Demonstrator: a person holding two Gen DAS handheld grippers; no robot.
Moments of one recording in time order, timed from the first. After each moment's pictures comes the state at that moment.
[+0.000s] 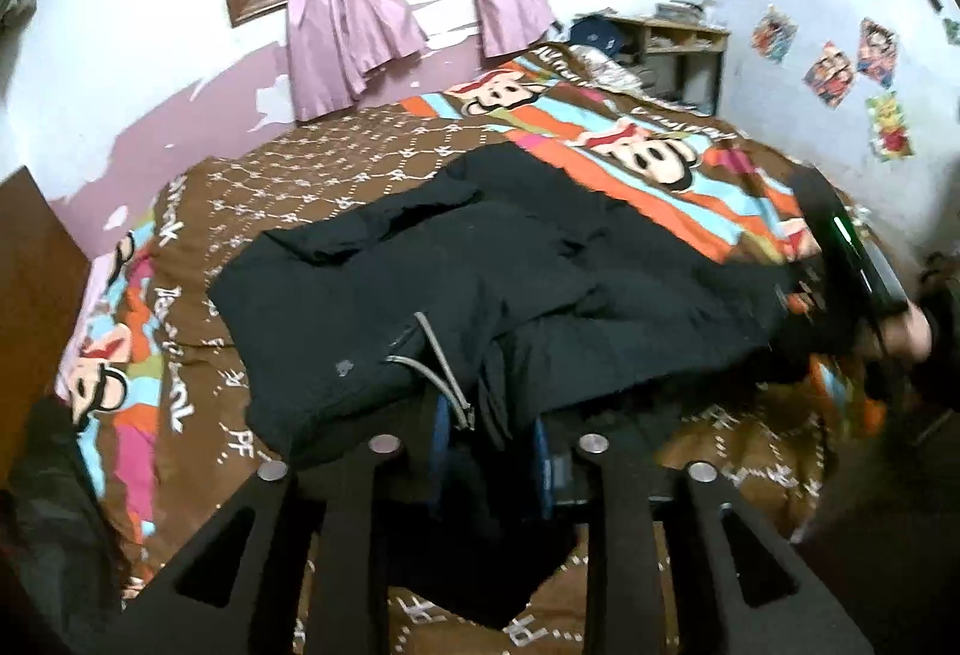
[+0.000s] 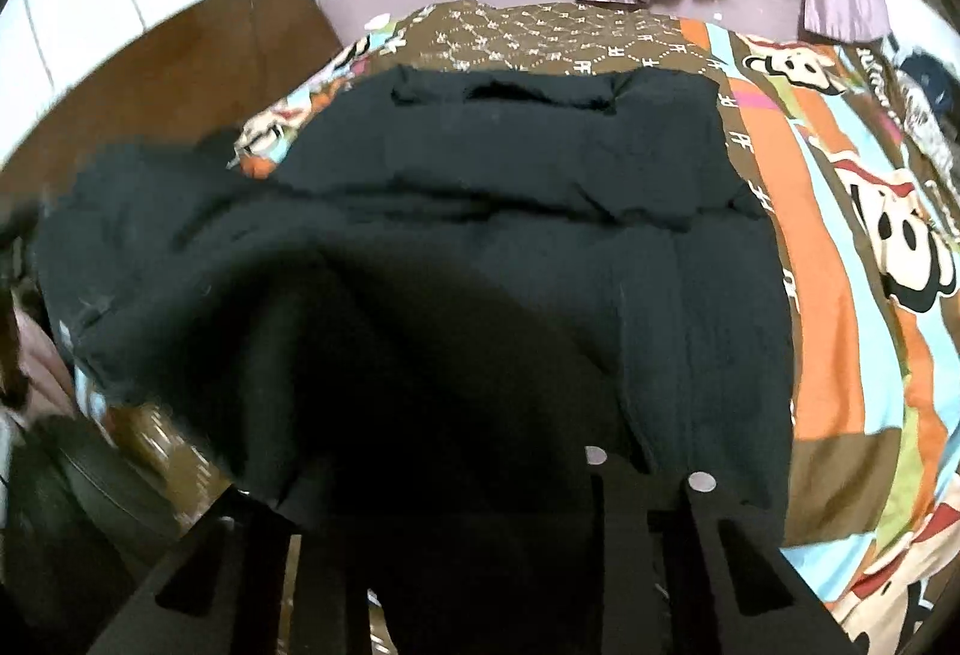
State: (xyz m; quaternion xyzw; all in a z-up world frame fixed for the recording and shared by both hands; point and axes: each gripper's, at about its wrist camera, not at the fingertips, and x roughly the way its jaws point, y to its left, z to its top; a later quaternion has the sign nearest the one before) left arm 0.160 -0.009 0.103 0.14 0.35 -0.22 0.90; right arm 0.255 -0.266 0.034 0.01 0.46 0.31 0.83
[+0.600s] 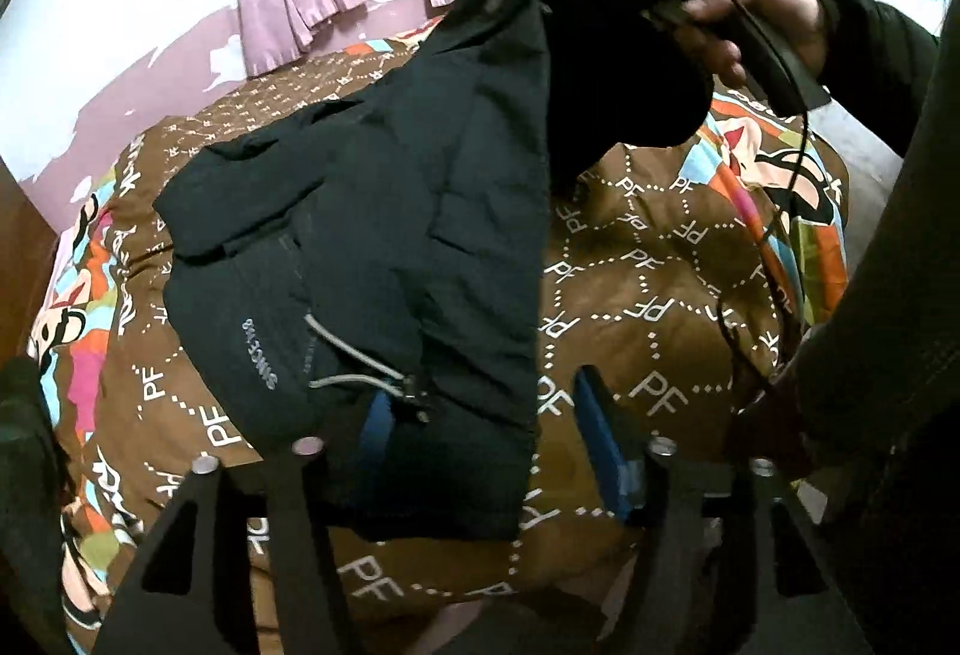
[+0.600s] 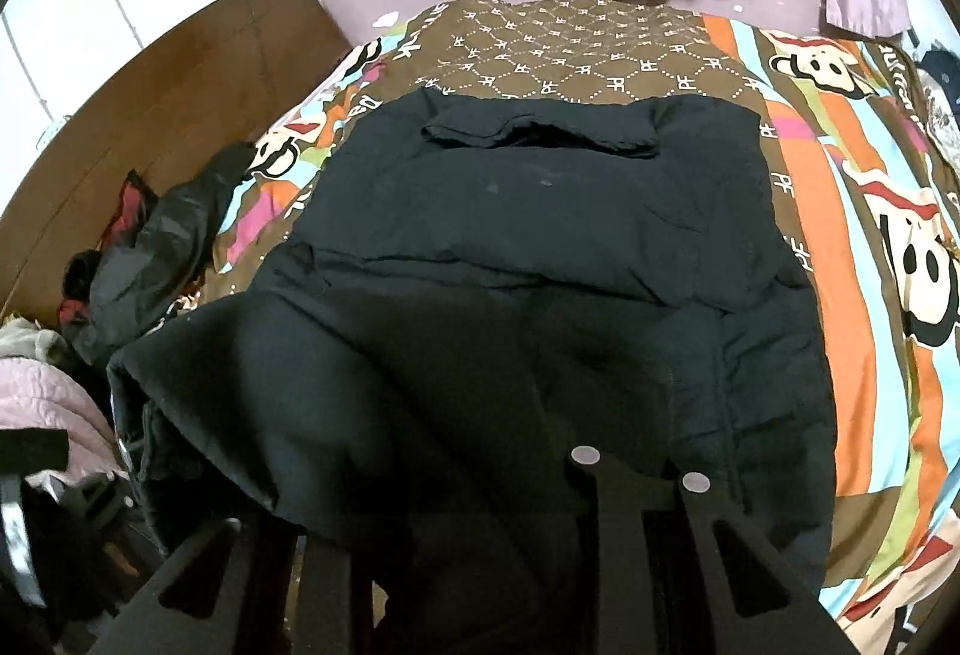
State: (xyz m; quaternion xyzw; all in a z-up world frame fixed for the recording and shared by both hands) left arm 0.059 -0.032 0.016 0.17 0.39 -0.24 0.87; right arm 0.289 -0.222 0.077 0.02 0.49 0.32 0.81
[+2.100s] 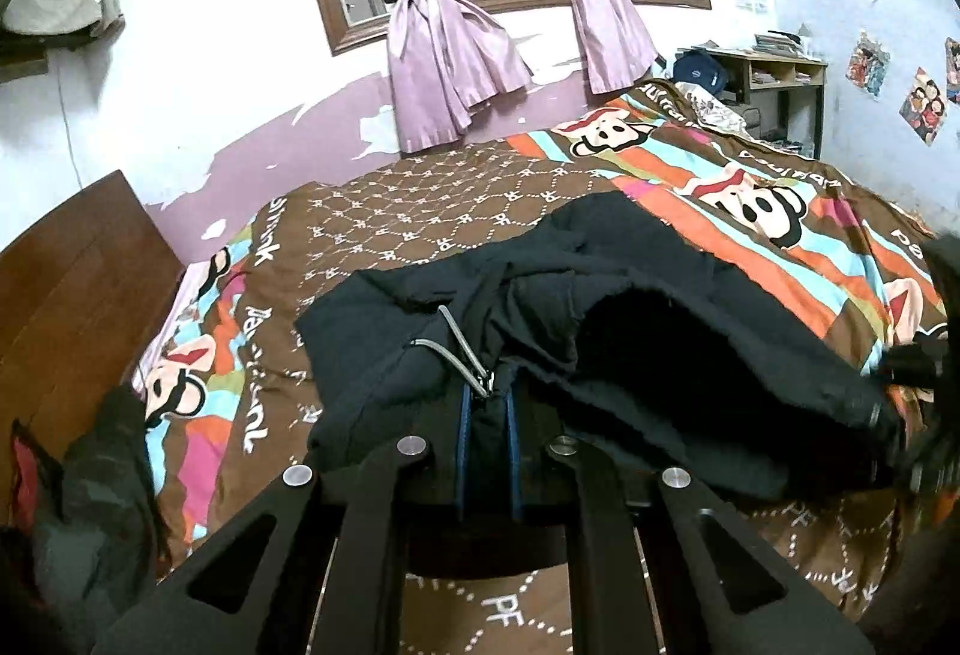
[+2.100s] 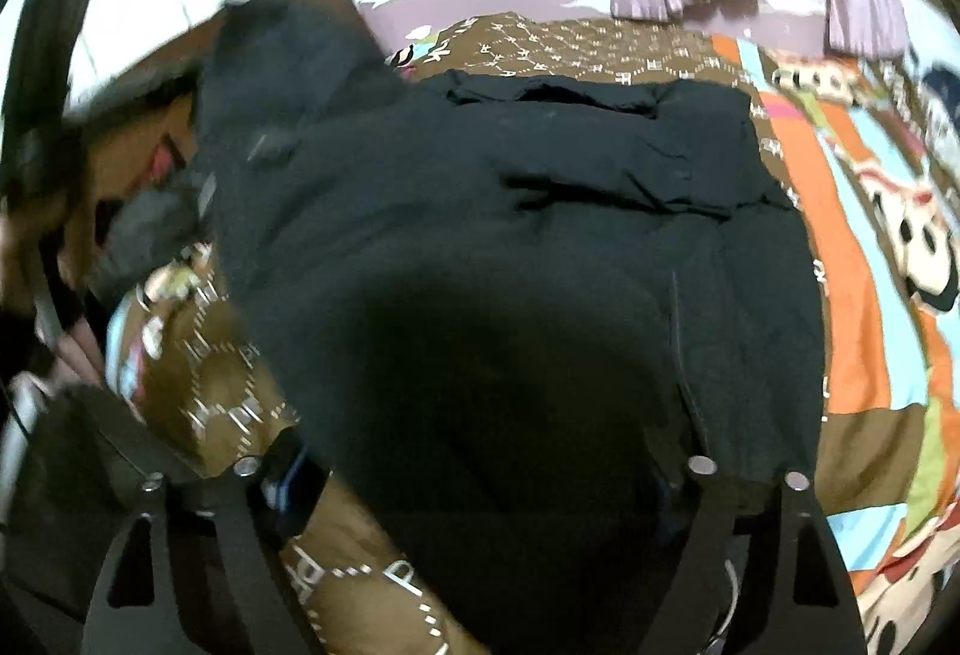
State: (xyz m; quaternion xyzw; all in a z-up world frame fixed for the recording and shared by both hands) left arm 0.198 -0.039 0.114 0.15 0.30 -0.08 0.94; right arm 0.189 -0.249 0.028 -0.01 0.42 0.34 0.84
